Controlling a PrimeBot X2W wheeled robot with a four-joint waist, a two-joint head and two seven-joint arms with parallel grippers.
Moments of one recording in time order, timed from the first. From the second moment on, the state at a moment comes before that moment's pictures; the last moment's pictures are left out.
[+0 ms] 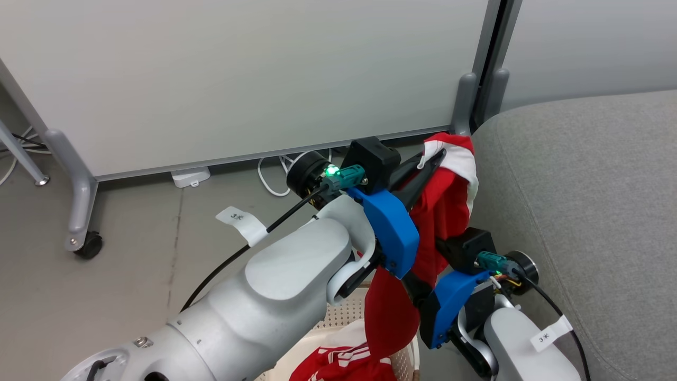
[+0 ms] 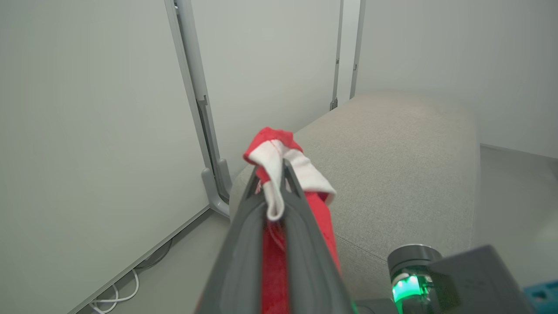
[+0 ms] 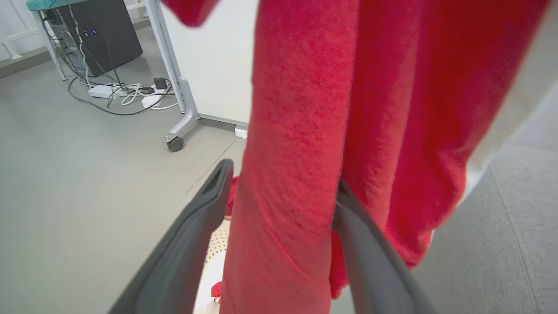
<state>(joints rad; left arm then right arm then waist) -0.95 0.05 -1.21 0.65 -0.94 -0.03 -0.18 -0.40 -0.05 0.37 0.53 0.18 0.13 -0.02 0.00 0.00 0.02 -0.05</state>
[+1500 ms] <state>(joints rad) -0.93 0.05 -1.25 0.72 -1.03 0.00 -0.24 -0.46 -0.05 0.40 0.66 0.26 0.13 -0.05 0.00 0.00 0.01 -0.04</state>
